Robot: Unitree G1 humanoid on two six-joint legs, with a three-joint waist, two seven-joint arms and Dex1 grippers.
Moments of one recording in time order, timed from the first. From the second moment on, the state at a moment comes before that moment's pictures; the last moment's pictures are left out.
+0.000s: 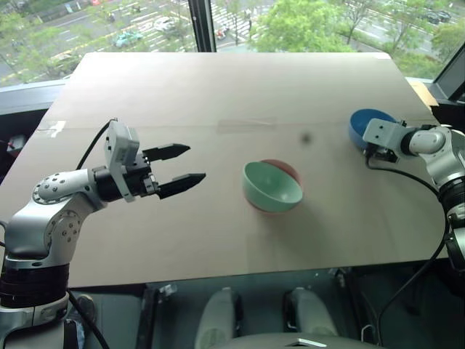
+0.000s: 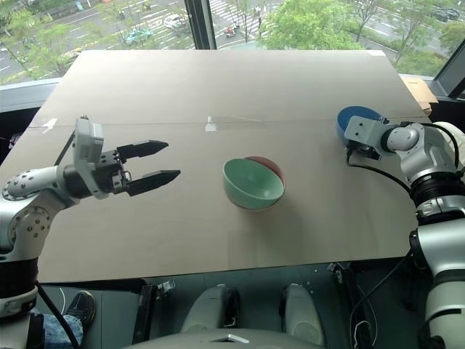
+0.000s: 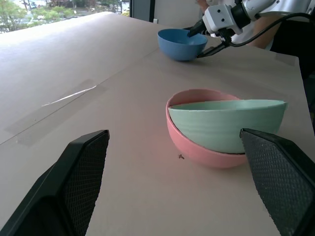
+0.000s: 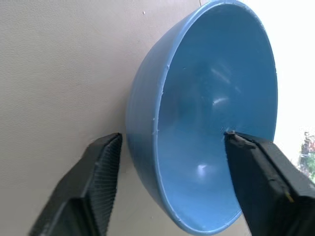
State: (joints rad) left arm -0.25 0.84 0.27 -0.21 -0.71 0.54 -1.05; right arm -0.95 -0.77 0.31 0.90 -0.42 -0.09 0.72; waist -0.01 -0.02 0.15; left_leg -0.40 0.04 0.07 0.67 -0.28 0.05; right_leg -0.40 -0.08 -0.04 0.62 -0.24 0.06
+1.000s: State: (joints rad) left arm -0.27 0.84 0.27 -0.21 -0.70 0.53 -1.07; right arm -0.74 -0.77 0.26 0.09 -0.21 0.18 1.03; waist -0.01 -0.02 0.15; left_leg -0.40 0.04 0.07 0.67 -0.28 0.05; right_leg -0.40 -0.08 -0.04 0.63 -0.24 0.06
